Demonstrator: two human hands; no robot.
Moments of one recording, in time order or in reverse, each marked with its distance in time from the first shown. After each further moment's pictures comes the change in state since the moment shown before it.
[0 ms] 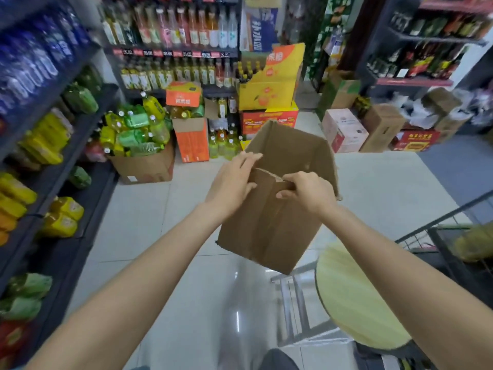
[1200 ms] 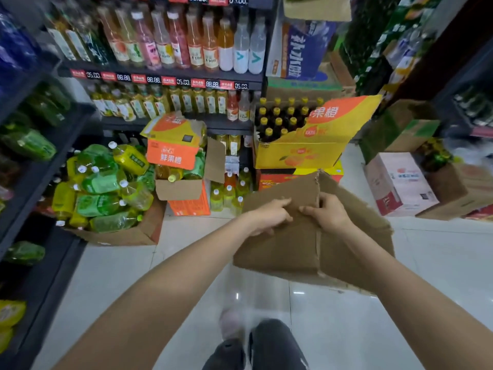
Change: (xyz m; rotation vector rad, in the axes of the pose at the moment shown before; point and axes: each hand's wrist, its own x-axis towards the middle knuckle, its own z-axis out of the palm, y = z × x) left_hand 0.615 -0.295 0.157 -0.872 -0.665 -0.753; right_hand 0.704 0.157 0.010 0.638 -0.118 0.412
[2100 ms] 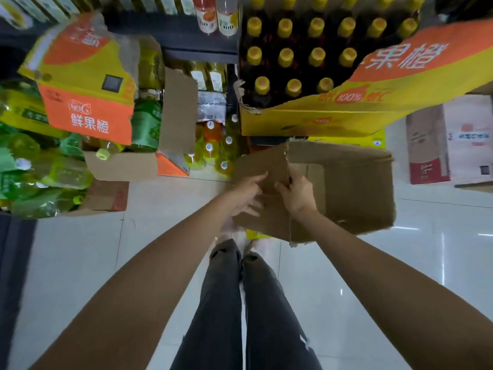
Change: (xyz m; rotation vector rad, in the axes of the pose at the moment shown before) left_hand 0.340 -0.056 -0.070 -0.423 -0.034 -0.416; right_hand 0.325 0.086 0.106 -0.148 -0.155 0.075
